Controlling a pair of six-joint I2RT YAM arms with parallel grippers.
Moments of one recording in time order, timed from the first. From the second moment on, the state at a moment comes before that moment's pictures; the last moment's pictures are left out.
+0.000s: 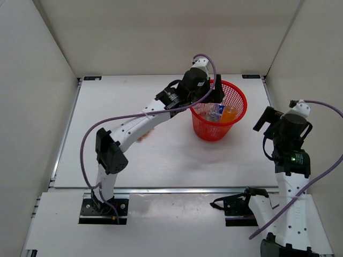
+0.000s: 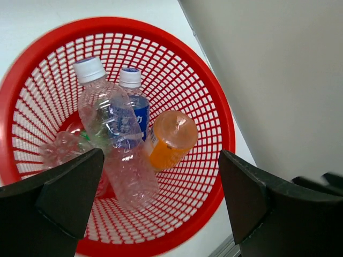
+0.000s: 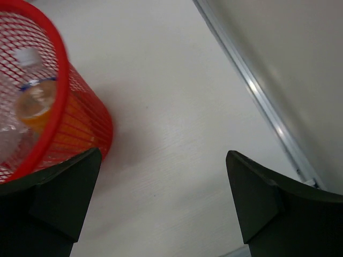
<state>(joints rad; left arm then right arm) -0.89 2.03 2.10 -0.46 -0.17 -0.58 -0.18 0.69 0.91 -0.68 0.15 0.24</state>
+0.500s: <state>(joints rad) -0.38 0.89 1.07 -0.82 -0.25 -0.62 0.70 1.26 1.40 -0.65 0.23 0.22</state>
